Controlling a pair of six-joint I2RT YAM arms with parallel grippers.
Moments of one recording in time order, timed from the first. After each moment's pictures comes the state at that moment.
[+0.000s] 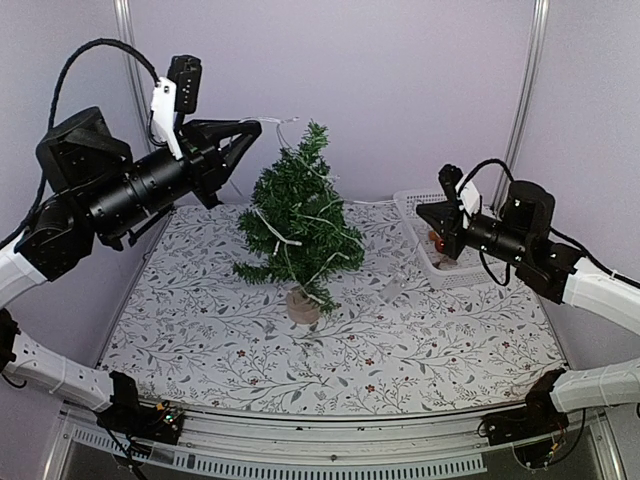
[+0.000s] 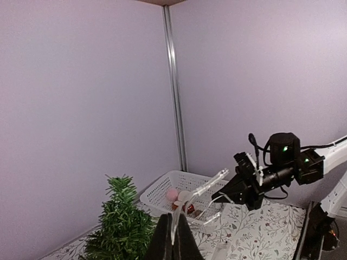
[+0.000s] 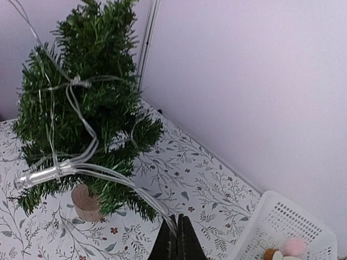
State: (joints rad) left arm -1.16 1.13 1.40 -0.13 -0.28 0.13; right arm 0.58 1.09 0.77 0.17 -0.24 -0.27
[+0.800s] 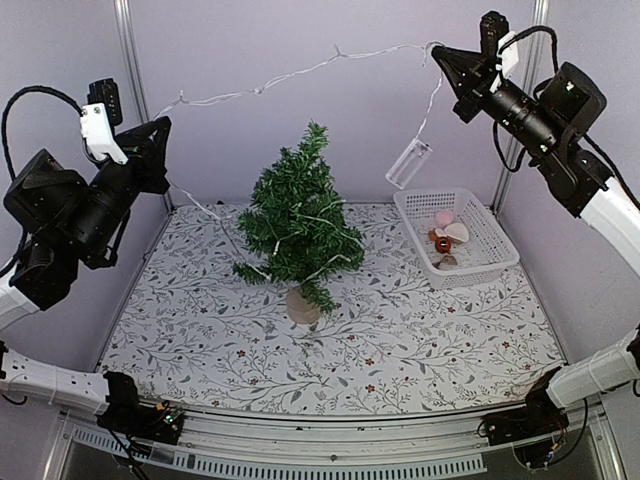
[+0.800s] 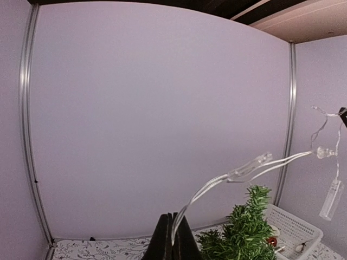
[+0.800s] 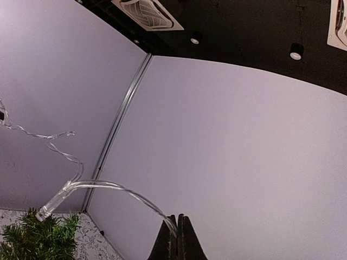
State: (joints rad) left arm -1.10 0.88 1.11 0.18 -0.76 0.21; right arm 0.58 1.27 1.50 0.18 -0.21 -0.36
